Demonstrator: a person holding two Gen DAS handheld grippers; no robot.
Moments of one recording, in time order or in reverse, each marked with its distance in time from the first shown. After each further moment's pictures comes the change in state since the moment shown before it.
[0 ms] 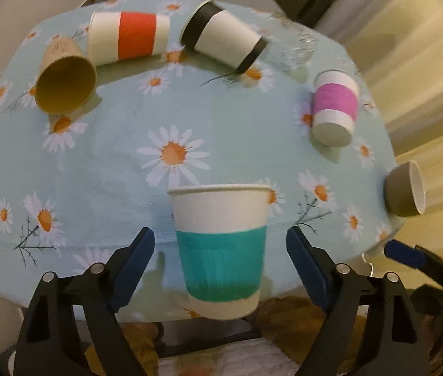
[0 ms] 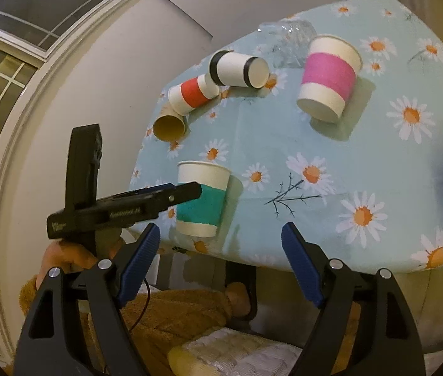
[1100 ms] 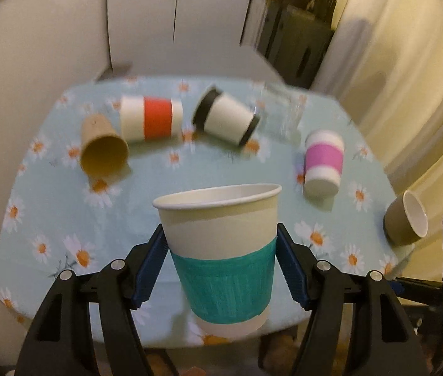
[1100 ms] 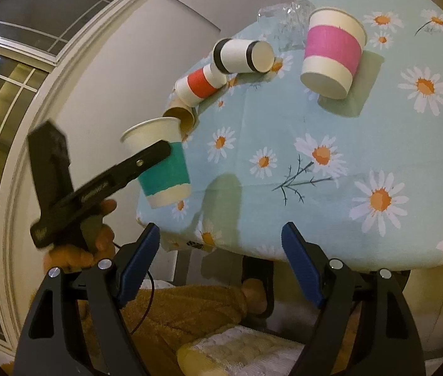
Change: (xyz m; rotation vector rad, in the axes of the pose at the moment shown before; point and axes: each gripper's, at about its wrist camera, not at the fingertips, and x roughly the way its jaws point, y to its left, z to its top) left arm -0.059 -0.019 -0.026 0.069 -0.406 0.103; right arm 0.009 -0.013 -0.013 0.017 0.007 0.094
